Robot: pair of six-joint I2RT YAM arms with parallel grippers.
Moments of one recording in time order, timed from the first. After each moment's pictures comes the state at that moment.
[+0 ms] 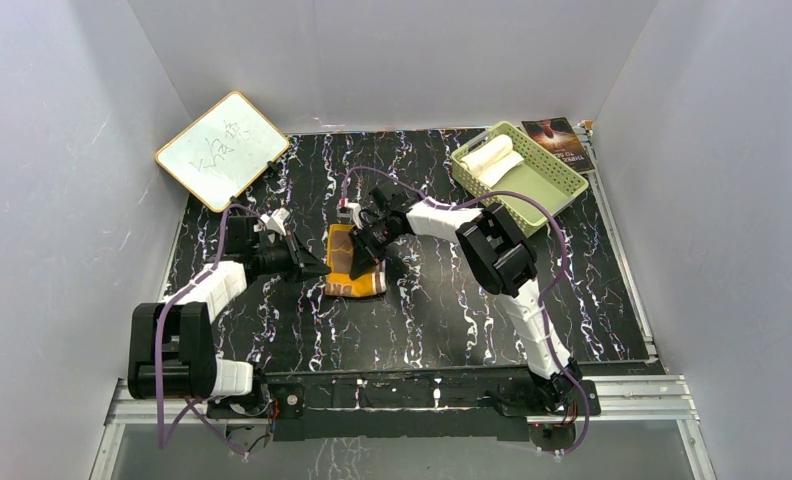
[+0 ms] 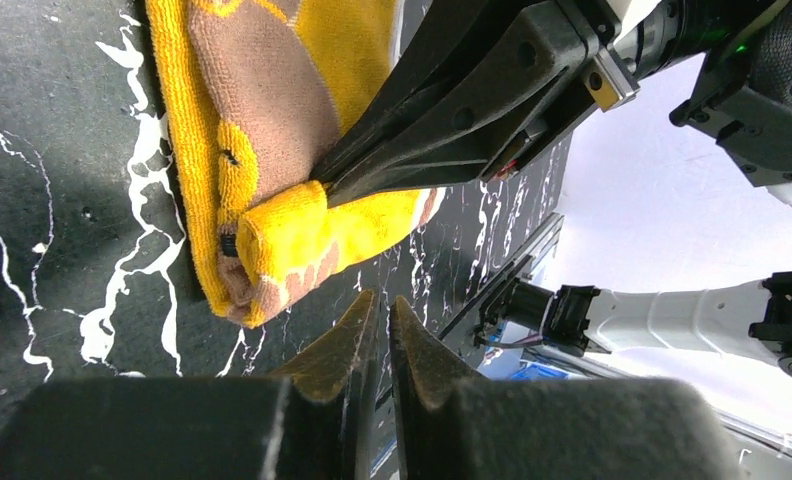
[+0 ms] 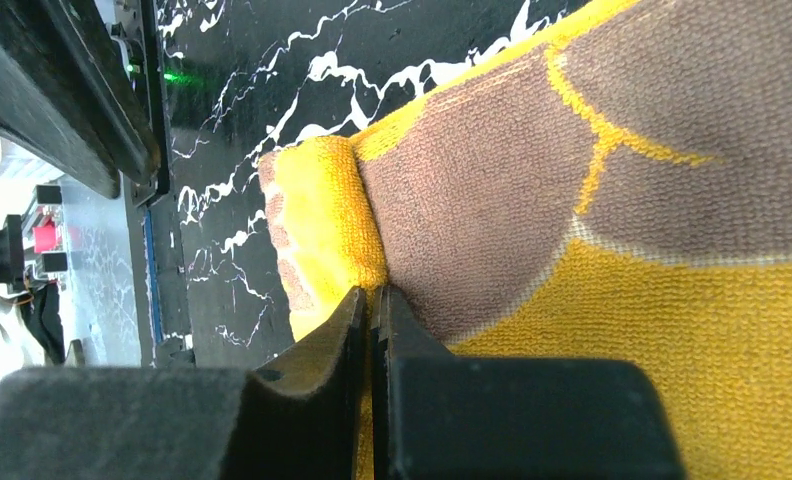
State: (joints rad) left arm 0.00 1.34 0.63 -0.21 0.85 -0.54; right arm 0.67 2.33 1.70 -0.42 -1.00 -0.10
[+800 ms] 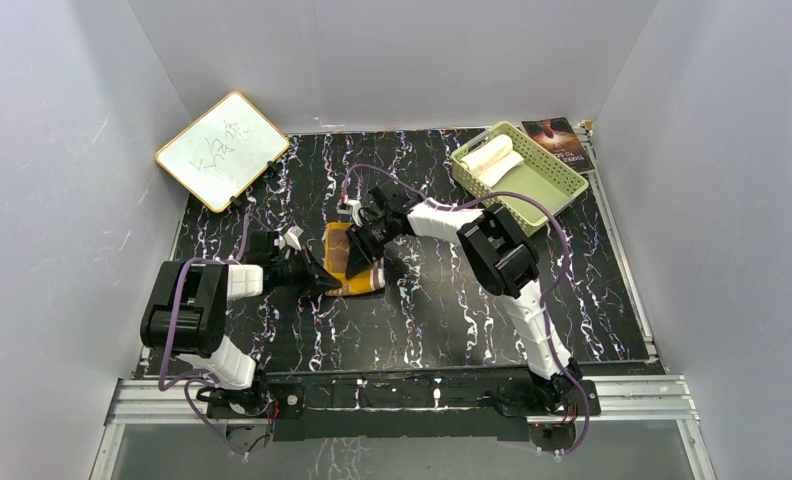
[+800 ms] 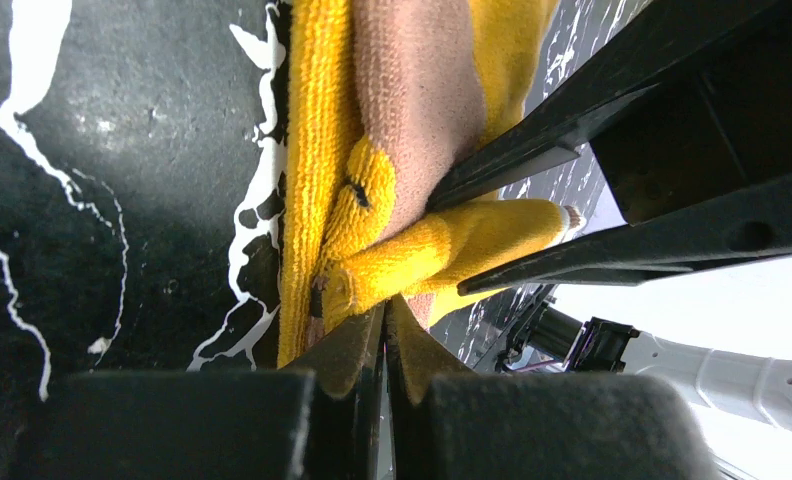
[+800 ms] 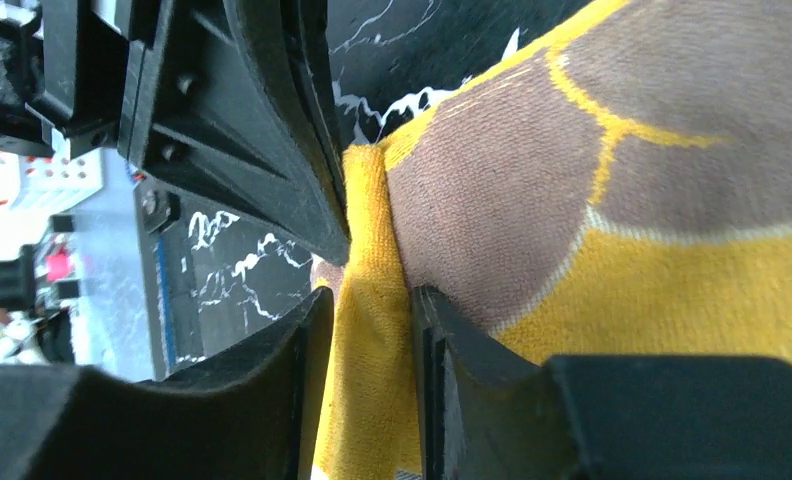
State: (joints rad) left arm -0.09 1.58 0.51 0.10 0.73 -0.67; right arm 0.66 2.33 1.67 -0.33 -0.99 0.00
